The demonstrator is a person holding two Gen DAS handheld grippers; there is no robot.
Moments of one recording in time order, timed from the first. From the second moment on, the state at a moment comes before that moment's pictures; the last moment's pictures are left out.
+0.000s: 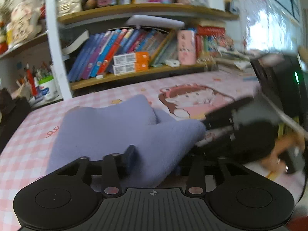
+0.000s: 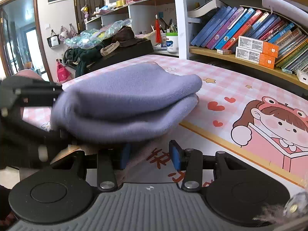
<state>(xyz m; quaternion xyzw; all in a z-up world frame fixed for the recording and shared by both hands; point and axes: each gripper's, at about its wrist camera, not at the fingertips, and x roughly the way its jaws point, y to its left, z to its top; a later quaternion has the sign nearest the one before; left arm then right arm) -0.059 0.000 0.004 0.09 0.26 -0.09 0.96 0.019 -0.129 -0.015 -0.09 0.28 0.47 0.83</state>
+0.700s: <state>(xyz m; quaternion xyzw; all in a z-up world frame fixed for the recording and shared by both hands) -0.112 0.102 0.039 -0.03 0.17 -0.09 0.98 0.022 -0.200 0.011 0.23 0.38 0.48 0.76</state>
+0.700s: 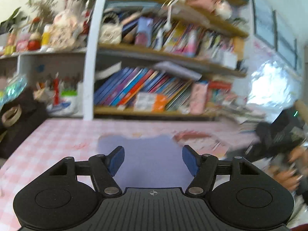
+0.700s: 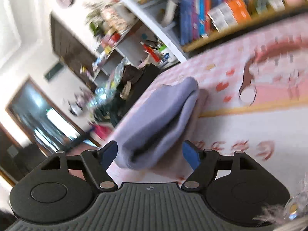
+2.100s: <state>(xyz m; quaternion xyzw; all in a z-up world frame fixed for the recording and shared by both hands) -0.095 0.141 0.010 -0.11 0.19 -0.06 0.97 -0.001 -0.123 0.034 0.07 0.32 0.41 0.85</state>
